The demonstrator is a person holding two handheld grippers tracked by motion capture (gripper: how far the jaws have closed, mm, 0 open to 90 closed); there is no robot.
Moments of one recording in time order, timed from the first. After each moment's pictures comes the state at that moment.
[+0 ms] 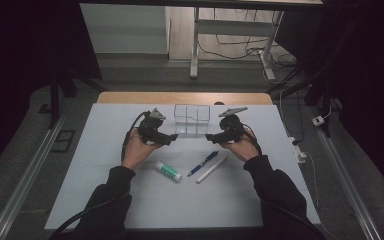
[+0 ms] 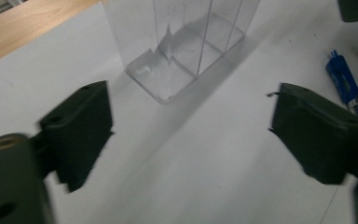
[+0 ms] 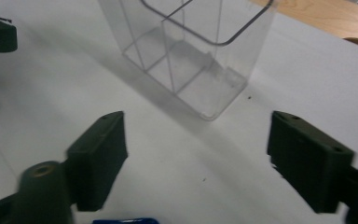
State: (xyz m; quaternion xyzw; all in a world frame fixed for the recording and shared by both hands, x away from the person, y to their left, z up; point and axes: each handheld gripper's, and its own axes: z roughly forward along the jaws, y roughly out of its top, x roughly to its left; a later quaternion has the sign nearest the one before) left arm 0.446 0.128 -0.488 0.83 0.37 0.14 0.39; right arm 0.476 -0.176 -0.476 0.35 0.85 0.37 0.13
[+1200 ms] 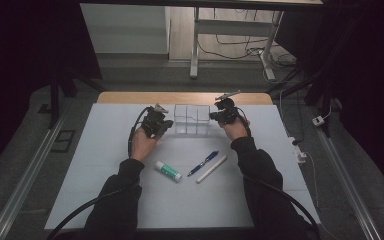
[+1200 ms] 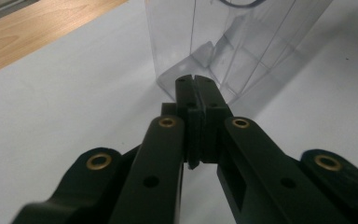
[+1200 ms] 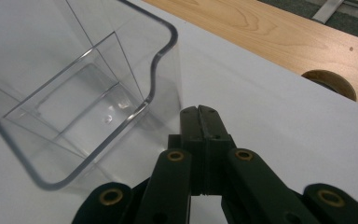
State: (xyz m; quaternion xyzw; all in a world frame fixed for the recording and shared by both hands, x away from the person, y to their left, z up) left arm 0.476 0.118 -0.501 0.82 0.41 0.15 0.37; right arm 0.558 -0.164 -0.489 0.37 0.85 0.36 0.14
